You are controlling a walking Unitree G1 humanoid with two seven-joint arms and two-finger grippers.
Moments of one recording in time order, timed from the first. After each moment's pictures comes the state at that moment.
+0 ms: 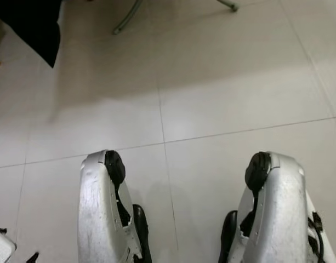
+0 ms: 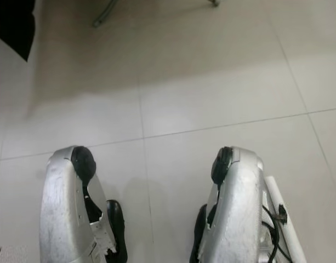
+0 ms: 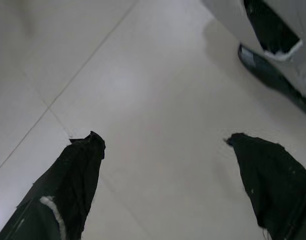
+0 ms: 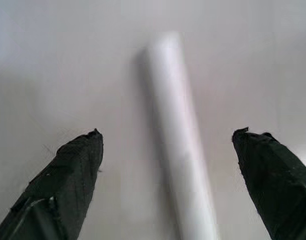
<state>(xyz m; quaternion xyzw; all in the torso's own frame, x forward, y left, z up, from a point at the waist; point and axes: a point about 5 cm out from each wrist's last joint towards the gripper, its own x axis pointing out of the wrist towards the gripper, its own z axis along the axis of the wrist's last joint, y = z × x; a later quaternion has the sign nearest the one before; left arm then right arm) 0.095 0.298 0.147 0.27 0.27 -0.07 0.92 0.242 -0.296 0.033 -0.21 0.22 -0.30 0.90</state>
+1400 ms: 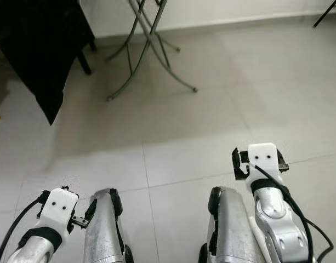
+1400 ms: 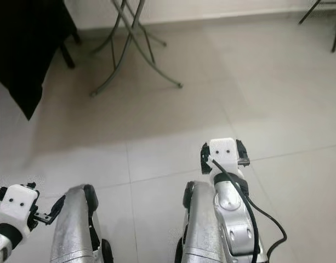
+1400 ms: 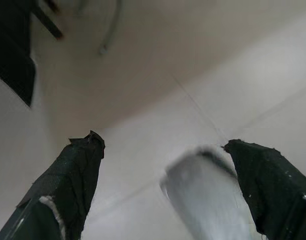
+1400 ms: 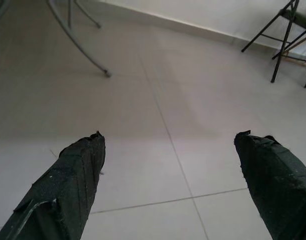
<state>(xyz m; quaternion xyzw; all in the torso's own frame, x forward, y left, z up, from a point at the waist) 0.198 0.231 0.101 0.15 0.12 -0.04 0.98 0.265 -0.192 0.144 -0.16 0.04 -0.10 0.98</state>
